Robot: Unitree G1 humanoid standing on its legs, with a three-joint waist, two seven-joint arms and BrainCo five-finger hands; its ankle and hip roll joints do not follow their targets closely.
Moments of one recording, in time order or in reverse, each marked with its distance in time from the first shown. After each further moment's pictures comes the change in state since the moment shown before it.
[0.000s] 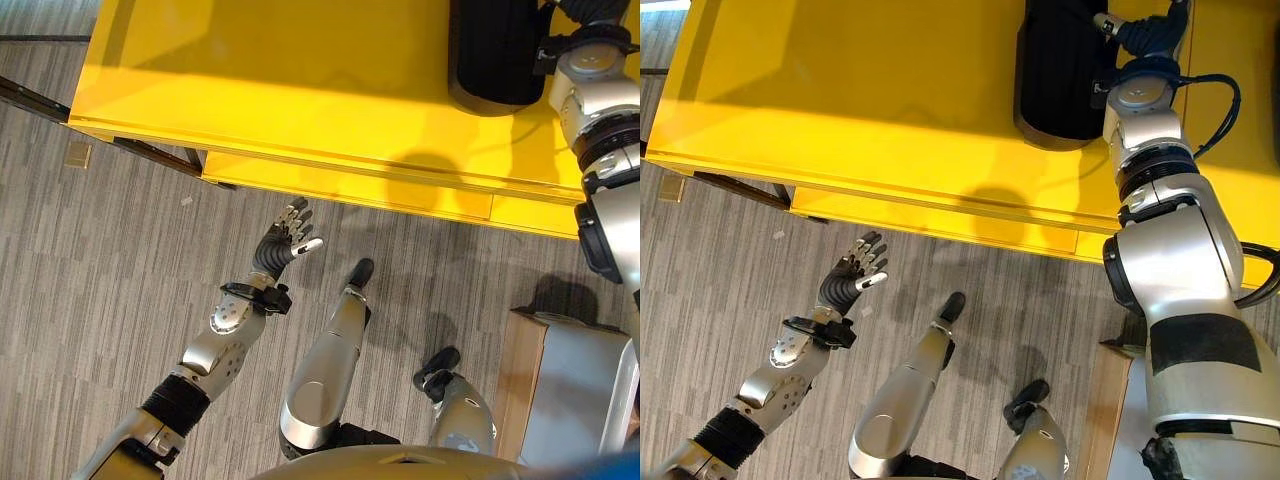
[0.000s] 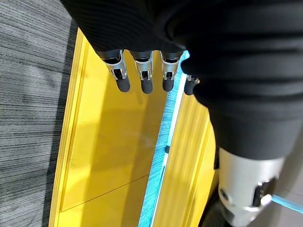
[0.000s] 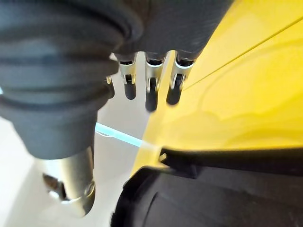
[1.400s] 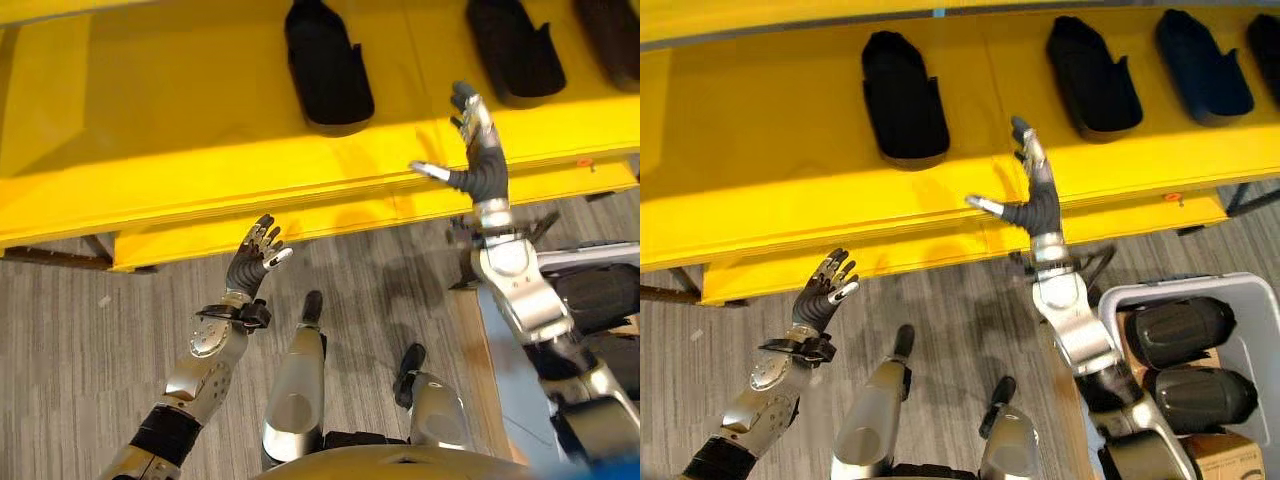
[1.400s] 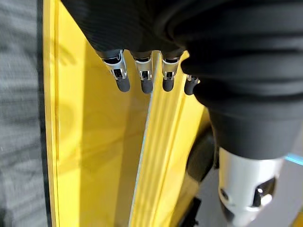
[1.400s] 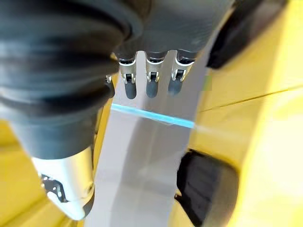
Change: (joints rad) left arm 0.193 -0.078 0.206 0.002 0.021 0.028 -0.017; right arm 1.263 0.136 -0.175 -1.533 -0.273 -0.108 0.207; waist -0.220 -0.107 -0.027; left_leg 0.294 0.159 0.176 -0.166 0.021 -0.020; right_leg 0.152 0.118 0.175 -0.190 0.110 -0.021
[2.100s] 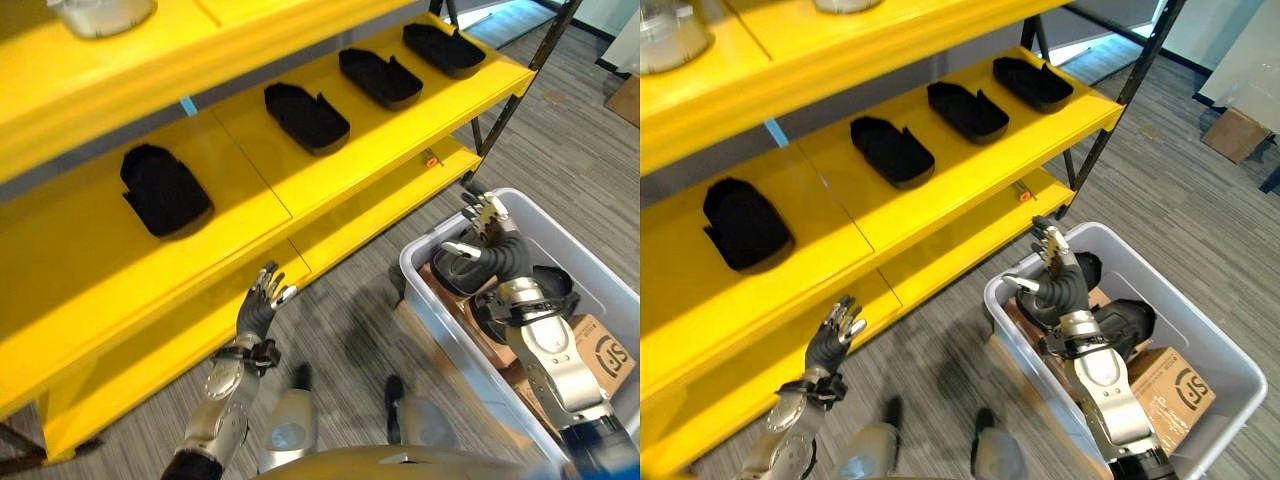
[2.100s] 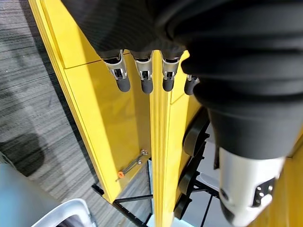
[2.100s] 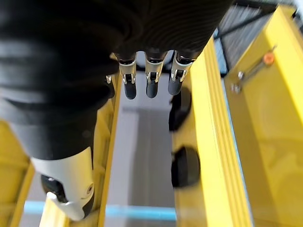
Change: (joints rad) left arm 0.168 -0.179 0.031 0.092 0.079 0.001 -0.047; right arm 0.354 -0.044 -0.144 -0.009 0.166 -0.035 0.137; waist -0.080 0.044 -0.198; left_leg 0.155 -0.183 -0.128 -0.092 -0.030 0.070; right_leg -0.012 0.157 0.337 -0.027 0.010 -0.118
